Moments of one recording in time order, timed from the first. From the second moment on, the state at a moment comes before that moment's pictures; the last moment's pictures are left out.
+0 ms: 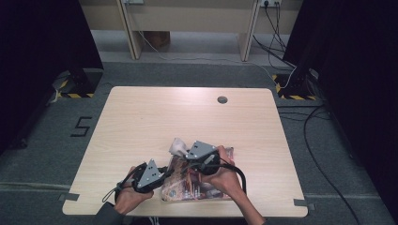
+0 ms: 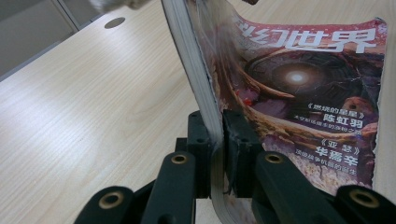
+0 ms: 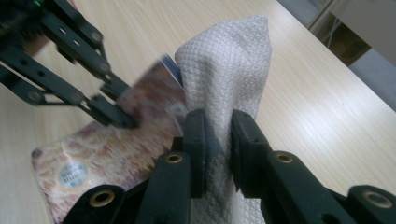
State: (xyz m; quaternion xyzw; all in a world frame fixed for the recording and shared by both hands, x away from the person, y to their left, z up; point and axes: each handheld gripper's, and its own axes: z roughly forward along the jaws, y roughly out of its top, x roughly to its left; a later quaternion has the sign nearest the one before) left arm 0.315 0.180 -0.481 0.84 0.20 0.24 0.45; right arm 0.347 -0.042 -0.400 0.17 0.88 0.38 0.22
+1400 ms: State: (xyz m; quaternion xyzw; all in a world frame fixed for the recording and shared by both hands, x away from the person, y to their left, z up) left arm 0.311 0.175 -0.477 0.84 0.18 0.26 0.44; right arm 0.349 -0.072 -0.406 0.19 0.88 0.38 0.20
